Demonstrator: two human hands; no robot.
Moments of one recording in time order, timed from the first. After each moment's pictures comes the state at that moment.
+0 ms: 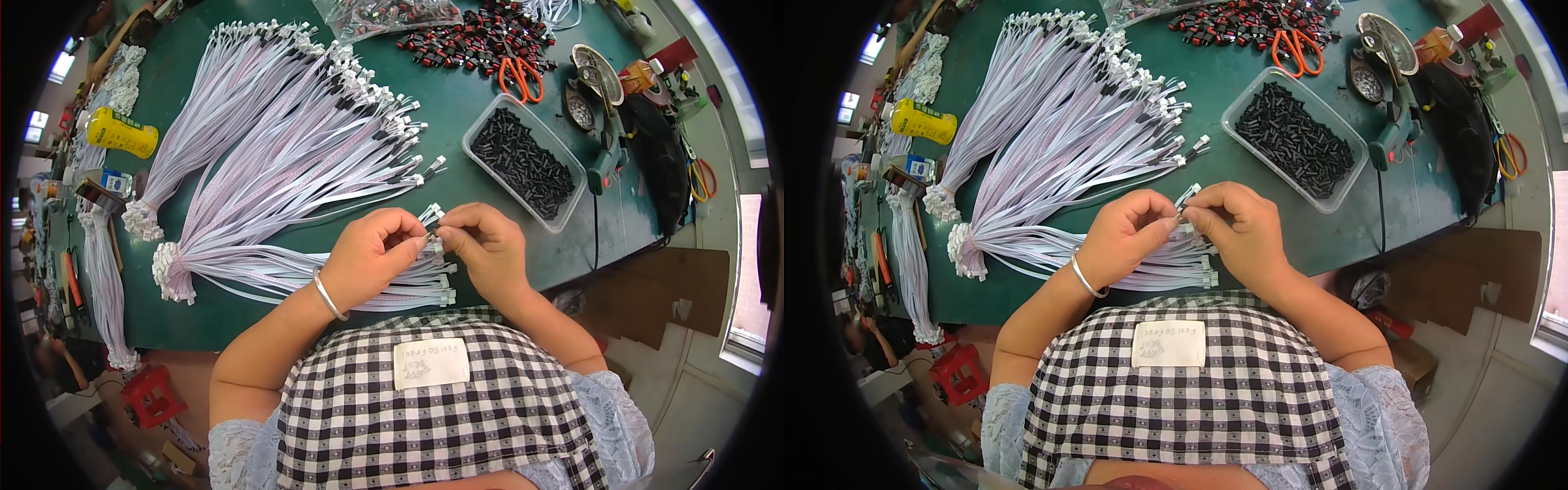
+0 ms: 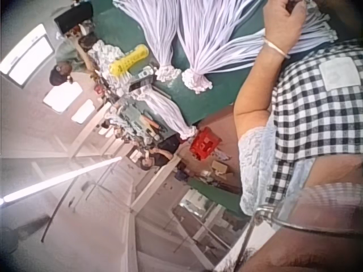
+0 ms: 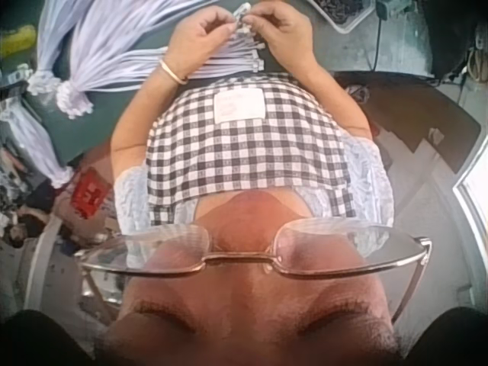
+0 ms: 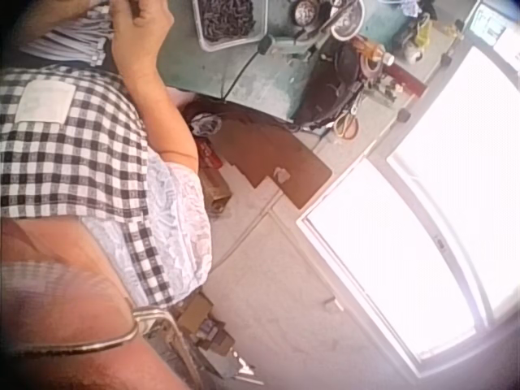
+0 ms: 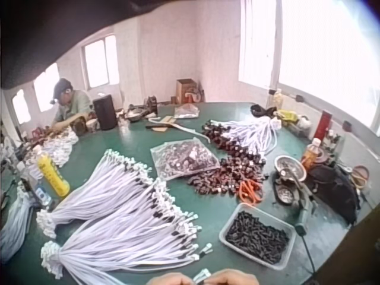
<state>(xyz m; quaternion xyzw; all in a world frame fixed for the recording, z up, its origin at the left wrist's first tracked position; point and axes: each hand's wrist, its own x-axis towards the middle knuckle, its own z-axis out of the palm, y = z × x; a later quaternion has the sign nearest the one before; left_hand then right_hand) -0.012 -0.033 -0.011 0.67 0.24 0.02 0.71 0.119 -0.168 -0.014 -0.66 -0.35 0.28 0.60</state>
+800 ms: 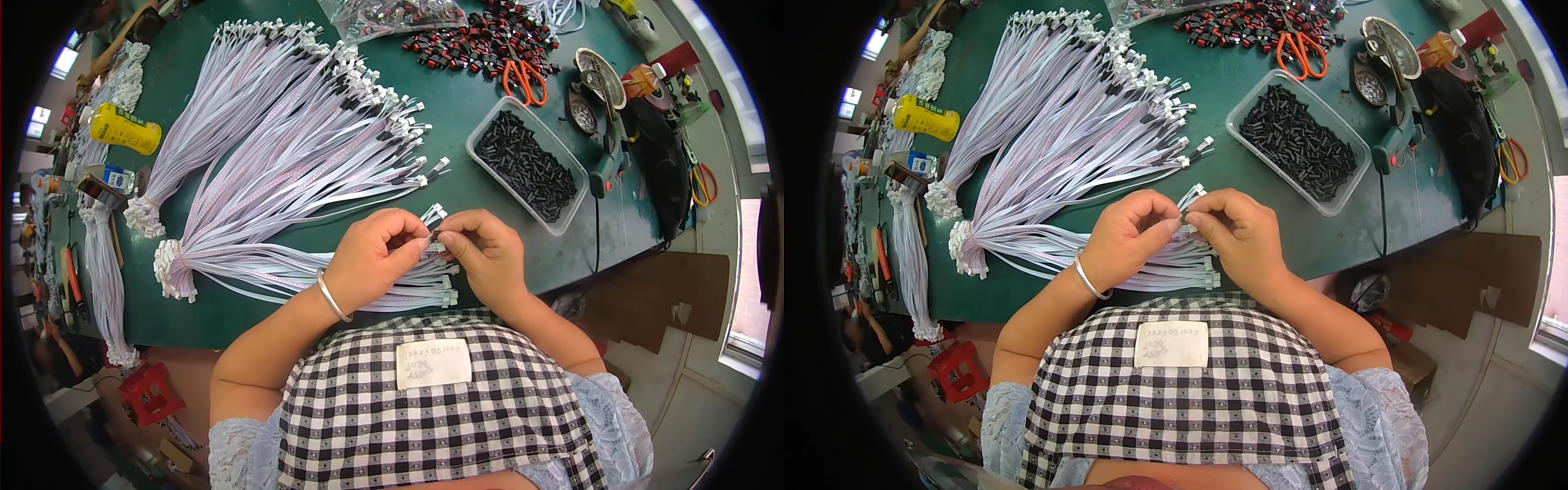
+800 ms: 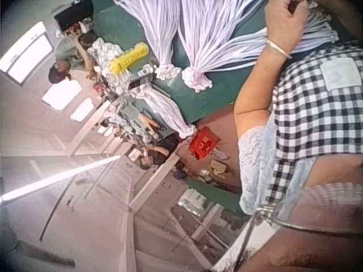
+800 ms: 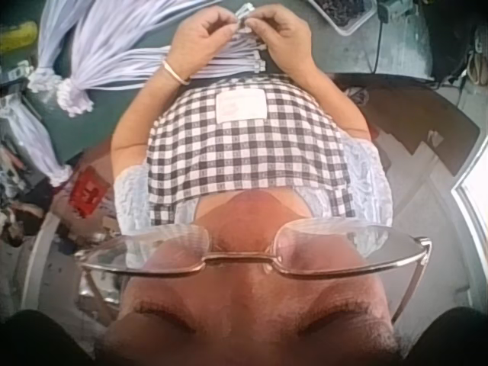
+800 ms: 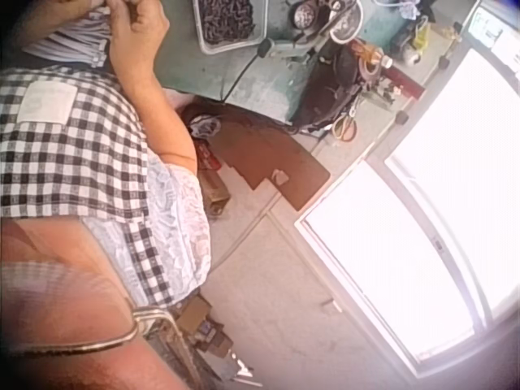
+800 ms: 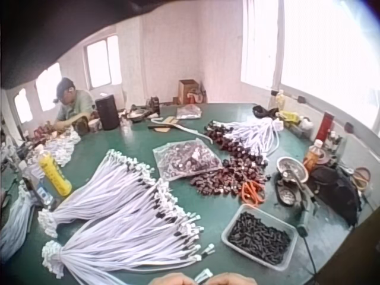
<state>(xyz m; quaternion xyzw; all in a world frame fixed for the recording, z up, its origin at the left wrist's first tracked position) -0.014 -0.035 -0.011 0.71 0.21 0.06 0.67 0.112 -0.170 -0.018 -0.65 -0.31 0.32 0.61</state>
